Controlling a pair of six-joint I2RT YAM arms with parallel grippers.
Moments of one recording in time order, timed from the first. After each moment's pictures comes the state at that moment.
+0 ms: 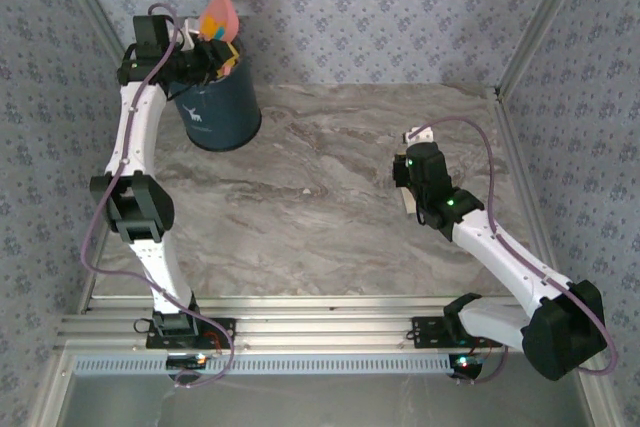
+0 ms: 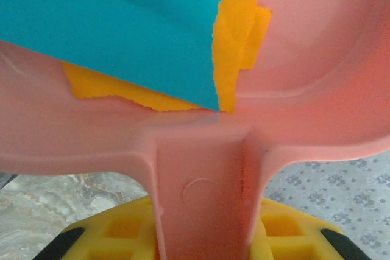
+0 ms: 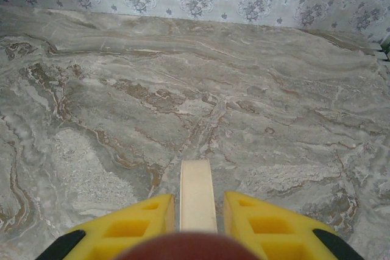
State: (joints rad) left arm 0.01 1.99 2.15 -0.68 0.82 -0.80; right arm 0.47 1.13 0.83 -0.22 0.38 0.15
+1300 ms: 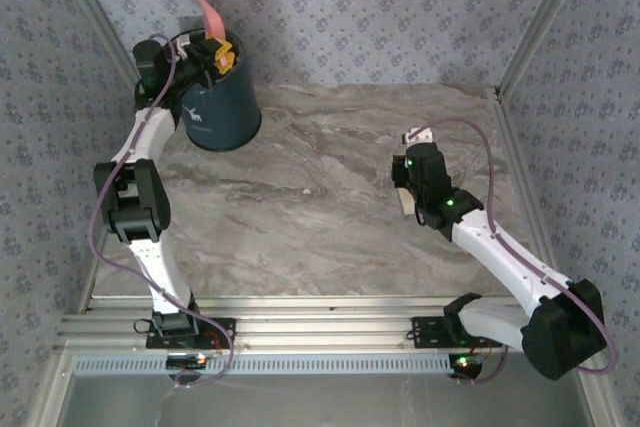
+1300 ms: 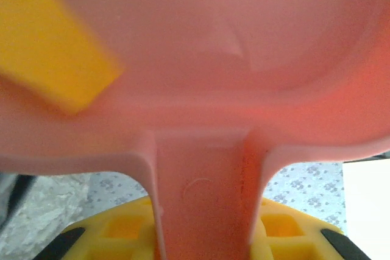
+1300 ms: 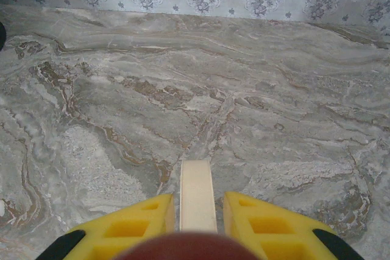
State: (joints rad) left arm 0.06 1.99 1.69 0.37 0.93 -1.72; right arm 0.47 1.13 0.83 -0.22 0.35 0.18
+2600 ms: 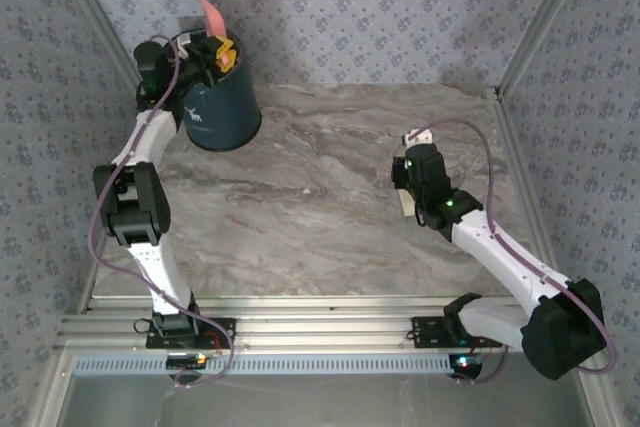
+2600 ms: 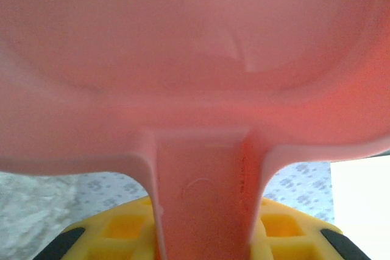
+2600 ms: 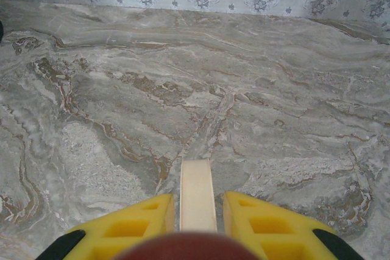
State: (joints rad) left arm 0.04 1.94 1.67 0.34 0.91 -1.69; right arm 0.47 1.13 0.82 -0.22 0.35 0.18
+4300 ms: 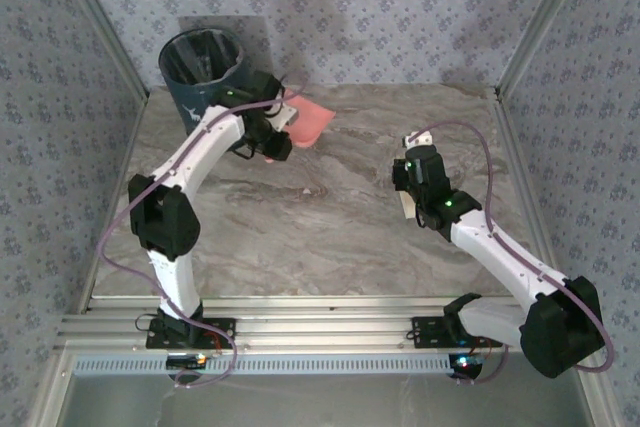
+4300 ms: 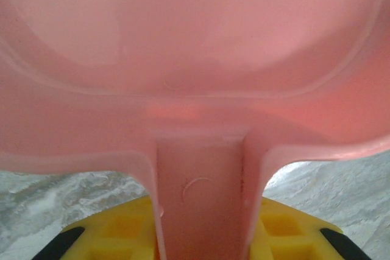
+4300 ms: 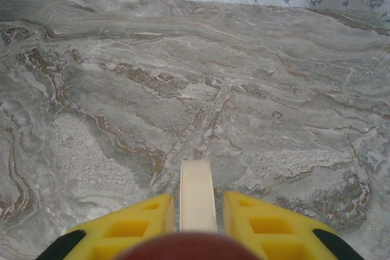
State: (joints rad) left arm -0.46 1.90 1.85 -1.18 0.12 0.05; right arm 0.46 1.14 0.80 -0.21 0.35 0.18
